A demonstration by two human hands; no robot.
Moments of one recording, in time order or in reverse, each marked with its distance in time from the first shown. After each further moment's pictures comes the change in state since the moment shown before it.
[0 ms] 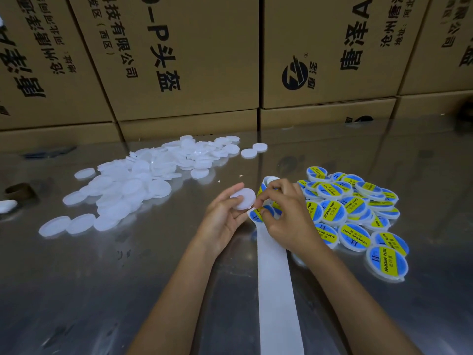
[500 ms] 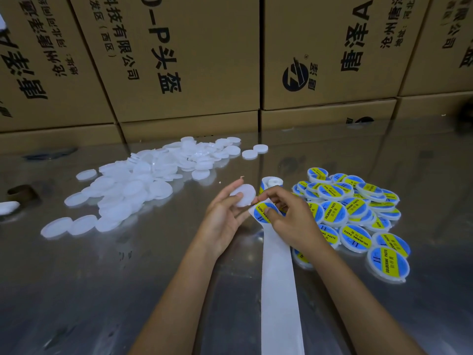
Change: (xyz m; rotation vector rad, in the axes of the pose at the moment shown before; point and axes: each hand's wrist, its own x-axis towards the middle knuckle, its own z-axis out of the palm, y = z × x) left_hand -0.001 0.002 0.001 -0.063 -0.046 0.034; right_hand 0.001 0.002 -0.002 0.308 -0.087 0.193
